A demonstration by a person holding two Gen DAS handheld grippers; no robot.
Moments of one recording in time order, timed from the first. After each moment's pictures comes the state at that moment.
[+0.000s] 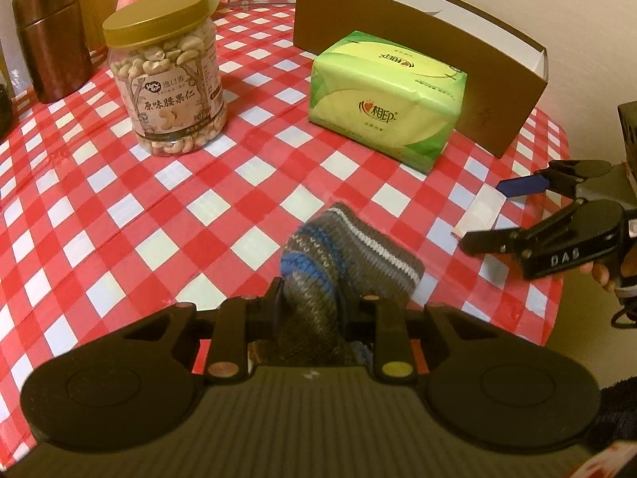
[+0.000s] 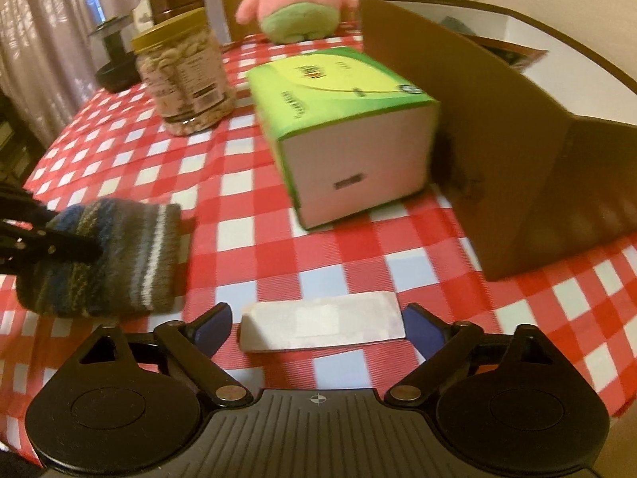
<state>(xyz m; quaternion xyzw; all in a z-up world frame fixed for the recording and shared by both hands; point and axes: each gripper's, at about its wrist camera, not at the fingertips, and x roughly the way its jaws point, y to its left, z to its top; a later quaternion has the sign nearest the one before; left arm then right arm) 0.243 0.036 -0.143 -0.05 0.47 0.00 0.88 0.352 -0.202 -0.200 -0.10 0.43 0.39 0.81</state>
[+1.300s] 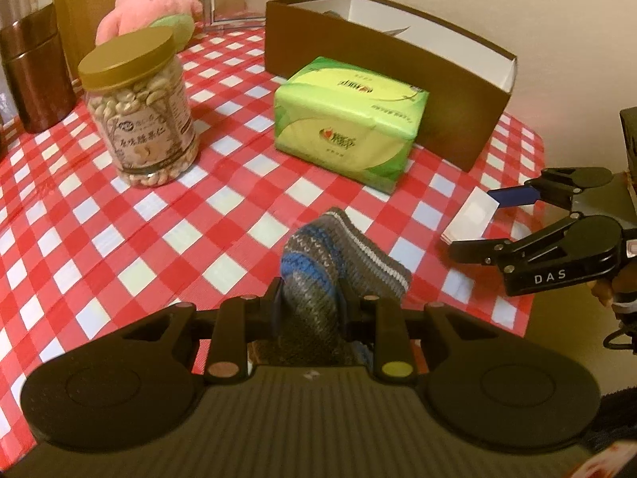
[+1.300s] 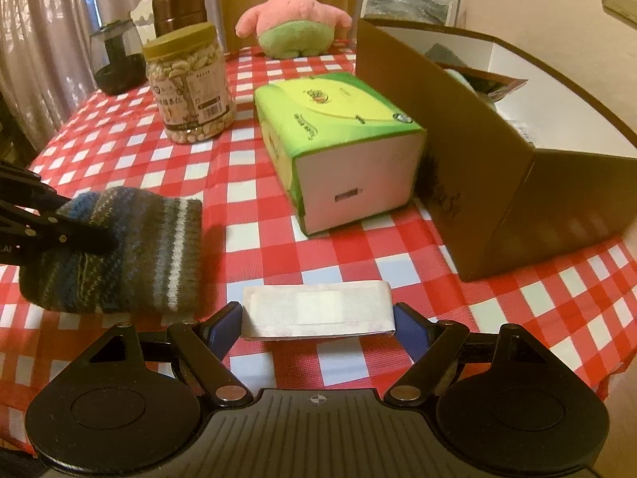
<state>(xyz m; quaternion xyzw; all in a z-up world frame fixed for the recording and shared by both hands) 0.242 0.017 -0.124 -0.04 0.45 -0.03 0.89 0.328 -0.210 -0.179 -0.12 0.40 0.36 0.83</state>
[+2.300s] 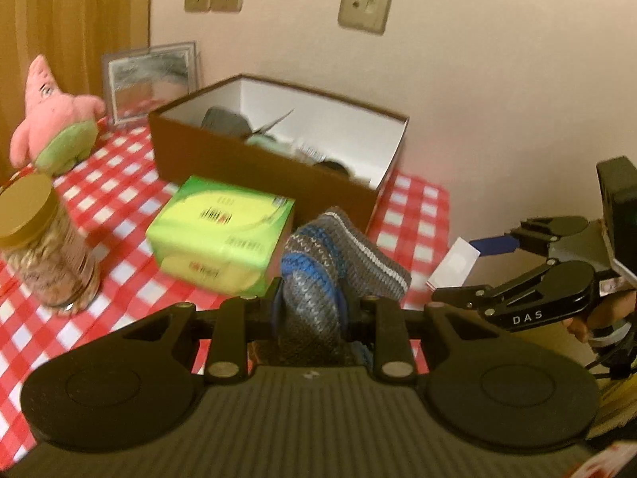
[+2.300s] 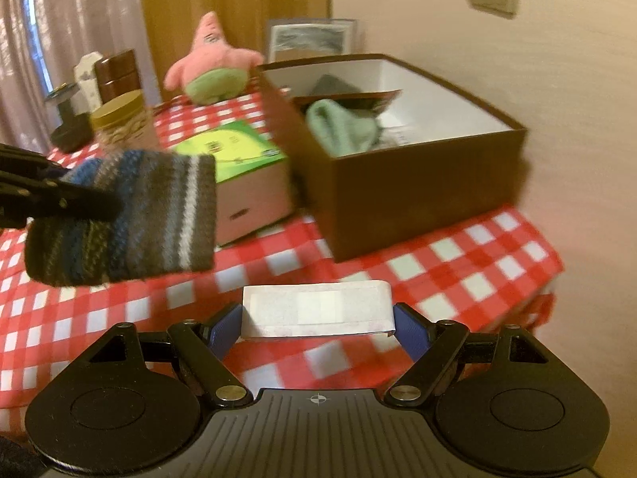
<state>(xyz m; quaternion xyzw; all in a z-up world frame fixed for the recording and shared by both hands) 0.276 -0.058 -0.055 -0.02 0.36 -0.14 0.92 0.316 -0.308 -0.126 -0.07 0.39 0.27 0.88</state>
